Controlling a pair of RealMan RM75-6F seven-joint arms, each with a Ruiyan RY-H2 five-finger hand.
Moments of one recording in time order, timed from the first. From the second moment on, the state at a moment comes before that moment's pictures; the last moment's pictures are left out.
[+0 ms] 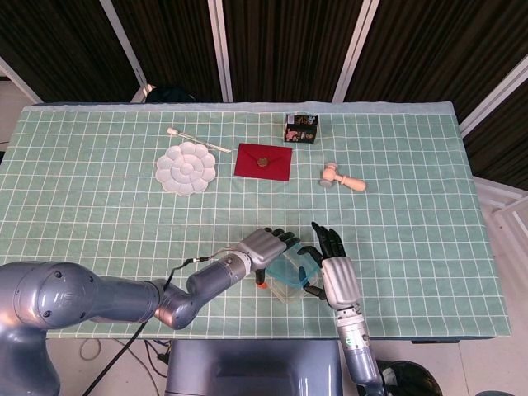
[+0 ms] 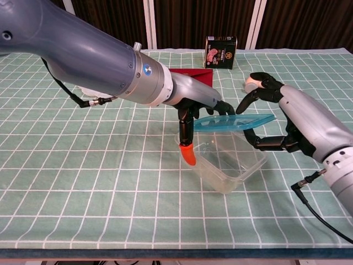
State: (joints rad) left arm -1.67 -1.53 0.12 -1.58 0.41 0.61 0.24; right arm 0.32 -1.89 0.14 -1.45 -1.50 1.42 -0.17
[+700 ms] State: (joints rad) left arm -1.61 -1.43 0.10 -1.66 0.43 0.66 0.27; right arm 0.31 -1.90 0.13 -1.42 -1.51 1.44 -0.16
